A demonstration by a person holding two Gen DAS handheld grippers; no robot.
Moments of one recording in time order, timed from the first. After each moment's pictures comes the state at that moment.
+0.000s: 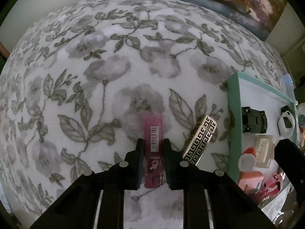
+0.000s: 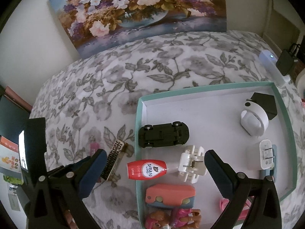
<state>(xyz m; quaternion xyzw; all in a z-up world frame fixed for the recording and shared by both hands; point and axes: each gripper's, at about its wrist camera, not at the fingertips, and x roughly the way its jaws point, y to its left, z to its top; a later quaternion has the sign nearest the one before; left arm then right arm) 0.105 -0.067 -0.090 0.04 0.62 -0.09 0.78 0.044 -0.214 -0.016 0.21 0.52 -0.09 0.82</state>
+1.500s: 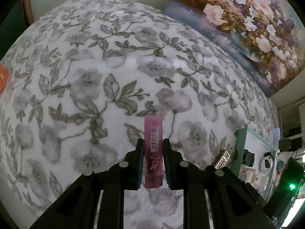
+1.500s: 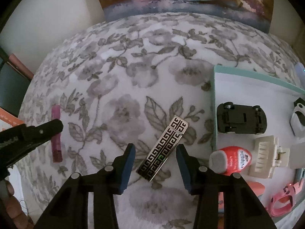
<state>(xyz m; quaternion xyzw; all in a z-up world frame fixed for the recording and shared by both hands) 0.128 0.060 -0.043 -0.12 0.59 -0.04 0.80 0.082 -0.114 -0.067 0.14 0.57 -0.03 0.81</state>
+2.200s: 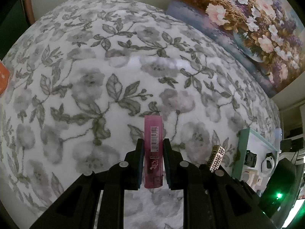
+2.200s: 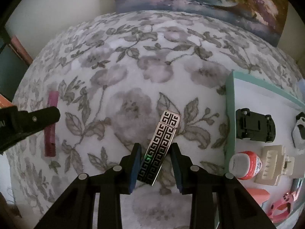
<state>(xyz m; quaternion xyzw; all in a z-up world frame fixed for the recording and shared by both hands) 0.129 0.062 -0.045 -0.11 0.59 -0.03 0.80 0.091 -0.084 -0.078 0.08 0.57 -0.02 0.81</state>
